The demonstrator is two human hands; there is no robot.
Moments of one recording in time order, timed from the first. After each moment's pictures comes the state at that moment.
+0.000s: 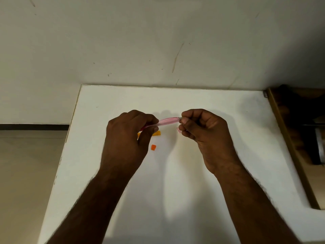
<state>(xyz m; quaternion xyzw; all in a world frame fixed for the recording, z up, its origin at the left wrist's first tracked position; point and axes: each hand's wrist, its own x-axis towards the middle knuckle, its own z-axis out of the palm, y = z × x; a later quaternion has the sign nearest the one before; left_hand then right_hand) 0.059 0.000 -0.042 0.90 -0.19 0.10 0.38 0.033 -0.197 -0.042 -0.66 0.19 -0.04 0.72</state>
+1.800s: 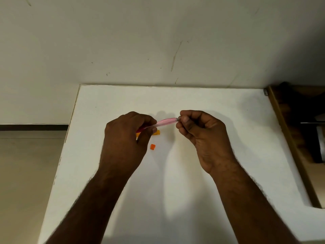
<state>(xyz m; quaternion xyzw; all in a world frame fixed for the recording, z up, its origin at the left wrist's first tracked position) 0.059 0.000 -0.045 0.91 -0.15 0.07 0.38 0.033 -0.189 -0.046 -0.58 0.25 -0.04 0.78</state>
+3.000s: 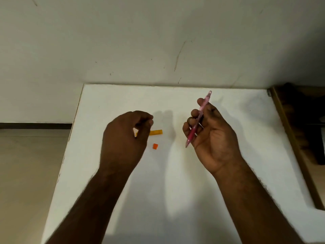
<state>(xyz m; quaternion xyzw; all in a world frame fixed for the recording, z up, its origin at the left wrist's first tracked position) 0.059 0.002 -0.047 0.90 -0.07 0.07 0.42 0.036 -0.195 -0.044 -0.37 0.25 -0.02 0.90</state>
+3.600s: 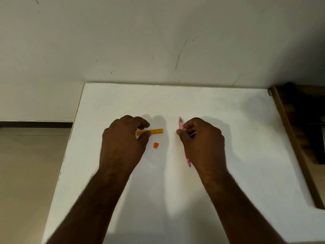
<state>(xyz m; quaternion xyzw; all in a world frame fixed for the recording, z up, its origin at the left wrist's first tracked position) 0.060 0.009 -0.056 0.95 -0.05 -0.01 0.32 0.025 -0.180 -0.068 -0.93 0.19 -0.05 0.30</state>
